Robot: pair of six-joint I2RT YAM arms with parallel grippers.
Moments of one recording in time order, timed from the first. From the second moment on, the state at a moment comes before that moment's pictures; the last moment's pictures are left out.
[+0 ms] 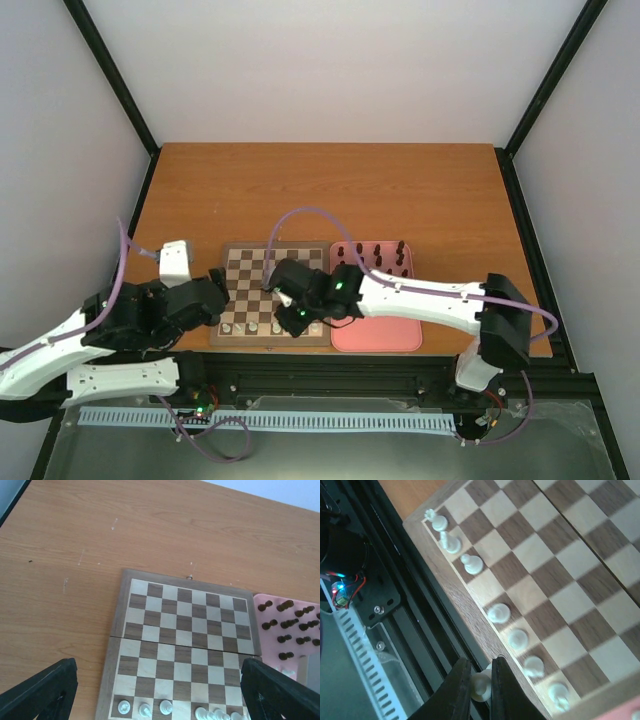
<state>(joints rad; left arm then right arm) -1.23 0.77 1.17 -1.50 -0.83 -1.25 1.21 1.60 1.30 -0.70 -0.11 0.35</state>
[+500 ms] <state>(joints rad) -1.23 0.71 1.22 -1.57 -0.91 -1.25 1.28 1.72 1.36 -0.46 0.12 0.38</state>
